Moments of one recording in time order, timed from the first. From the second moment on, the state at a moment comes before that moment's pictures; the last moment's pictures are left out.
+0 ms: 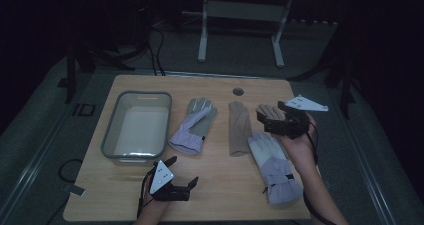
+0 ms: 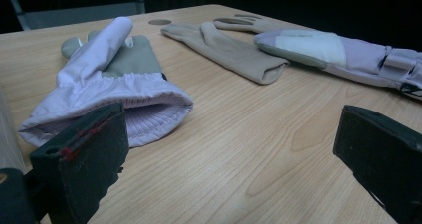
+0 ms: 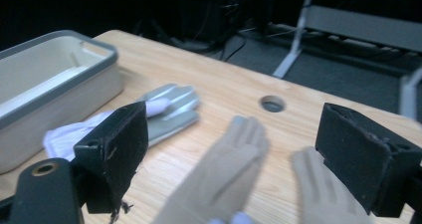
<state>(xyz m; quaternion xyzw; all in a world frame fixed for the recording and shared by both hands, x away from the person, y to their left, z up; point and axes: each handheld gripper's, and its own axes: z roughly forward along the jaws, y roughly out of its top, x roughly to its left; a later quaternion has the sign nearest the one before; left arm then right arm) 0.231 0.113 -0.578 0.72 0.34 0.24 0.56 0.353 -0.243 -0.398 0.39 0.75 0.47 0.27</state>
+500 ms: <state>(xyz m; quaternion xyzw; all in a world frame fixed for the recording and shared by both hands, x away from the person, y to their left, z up) 0.231 0.113 -0.578 0.72 0.34 0.24 0.56 0.387 -0.146 -0.412 0.33 0.81 0.45 0.19</state>
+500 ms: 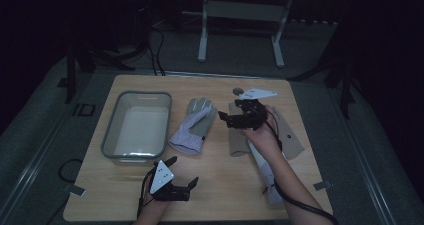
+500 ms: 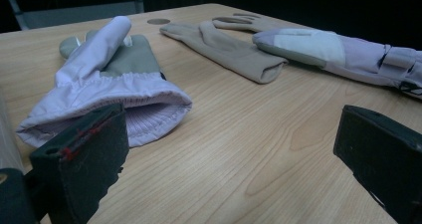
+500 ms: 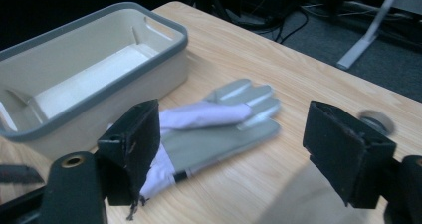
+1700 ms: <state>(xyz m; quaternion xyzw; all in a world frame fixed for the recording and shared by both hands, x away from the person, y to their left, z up) 0.232 0.112 -0.578 0.72 0.34 0.23 0.56 0.444 -0.022 -0.551 0.41 0.84 0.31 0.15</state>
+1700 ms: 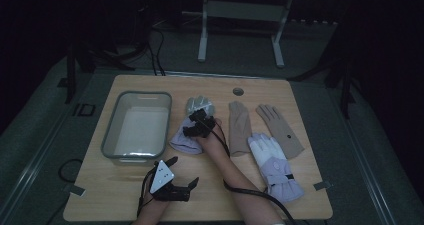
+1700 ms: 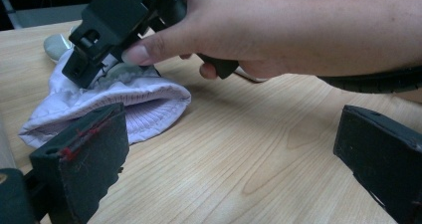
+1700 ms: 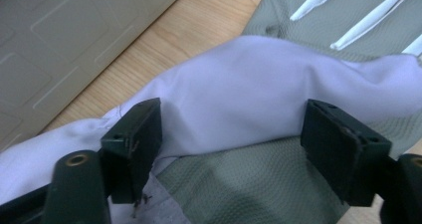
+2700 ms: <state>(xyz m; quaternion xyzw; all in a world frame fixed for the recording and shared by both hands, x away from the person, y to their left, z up) 0.232 0.113 -0.578 0.72 0.34 0.23 0.56 0.417 -0.061 -0.486 0.35 0.87 0.33 0.14</state>
